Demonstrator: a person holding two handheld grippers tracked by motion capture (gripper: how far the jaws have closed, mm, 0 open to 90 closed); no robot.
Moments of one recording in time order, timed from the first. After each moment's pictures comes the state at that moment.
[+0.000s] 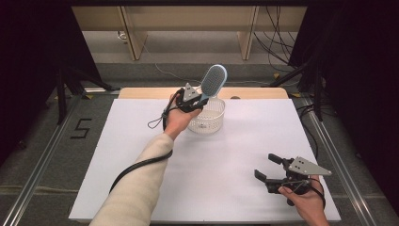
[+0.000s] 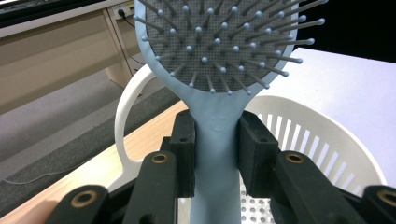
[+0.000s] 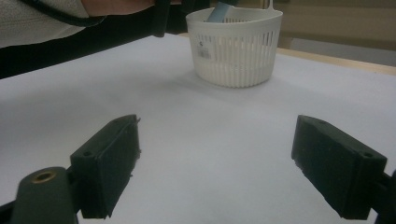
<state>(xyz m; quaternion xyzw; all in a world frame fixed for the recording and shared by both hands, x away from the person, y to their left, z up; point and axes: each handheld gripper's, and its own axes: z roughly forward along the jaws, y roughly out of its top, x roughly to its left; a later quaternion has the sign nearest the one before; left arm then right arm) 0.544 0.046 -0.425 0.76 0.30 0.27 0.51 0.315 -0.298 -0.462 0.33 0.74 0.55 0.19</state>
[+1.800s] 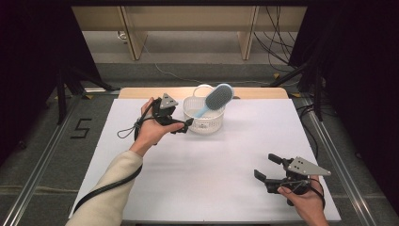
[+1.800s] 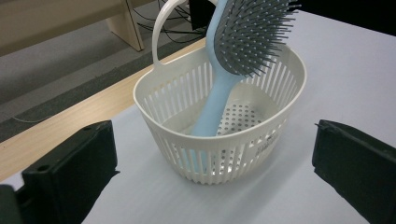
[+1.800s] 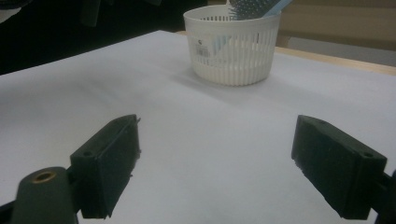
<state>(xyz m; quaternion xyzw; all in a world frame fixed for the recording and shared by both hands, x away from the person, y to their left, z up) 0.476 0.108 -0.401 0.79 0.35 0.23 0.45 0.315 -0.297 -0.462 0.34 0.74 0.55 0.20</state>
